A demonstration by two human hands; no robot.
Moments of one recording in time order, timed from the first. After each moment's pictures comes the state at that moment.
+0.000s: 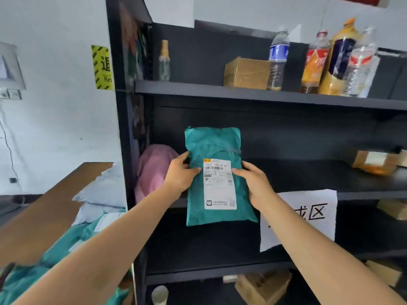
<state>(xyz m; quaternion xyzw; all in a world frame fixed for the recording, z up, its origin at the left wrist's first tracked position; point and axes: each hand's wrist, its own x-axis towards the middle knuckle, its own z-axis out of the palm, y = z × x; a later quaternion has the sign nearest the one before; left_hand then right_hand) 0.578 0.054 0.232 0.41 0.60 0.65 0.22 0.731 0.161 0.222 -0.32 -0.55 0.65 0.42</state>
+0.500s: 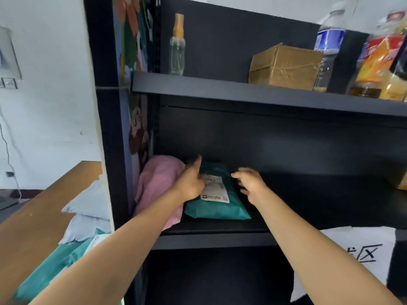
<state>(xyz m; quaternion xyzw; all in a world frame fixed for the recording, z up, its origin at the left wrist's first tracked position) 0.462 0.167 0.210 0.50 0.76 0.39 0.14 0.593 0.287 0.210 -0.46 -0.59 0.57 0.33</state>
